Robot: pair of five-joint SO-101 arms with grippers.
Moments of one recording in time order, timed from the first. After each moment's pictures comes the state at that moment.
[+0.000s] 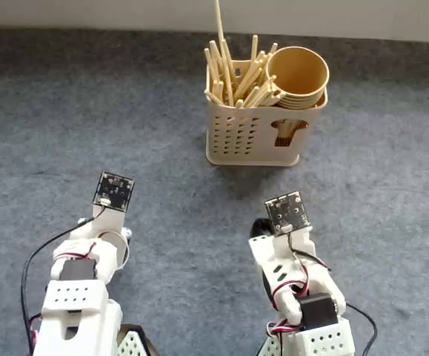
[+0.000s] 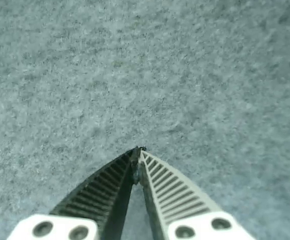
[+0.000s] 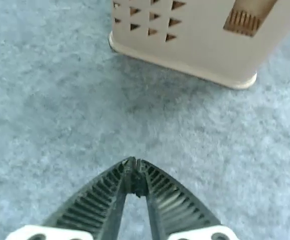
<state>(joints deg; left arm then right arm) -9.4 -64.3 91.0 36.1 -12.3 -16.3 -104.5 95.8 56.7 10.1</state>
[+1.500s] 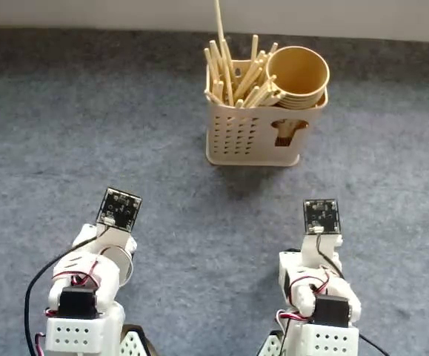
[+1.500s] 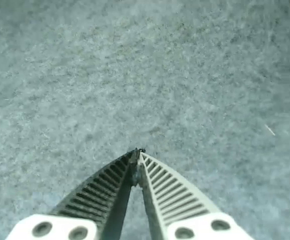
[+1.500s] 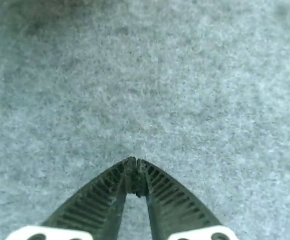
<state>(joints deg) -4.2 -103.5 96.0 65.2 -12.3 1.5 -104.5 95.8 71.2 10.1</state>
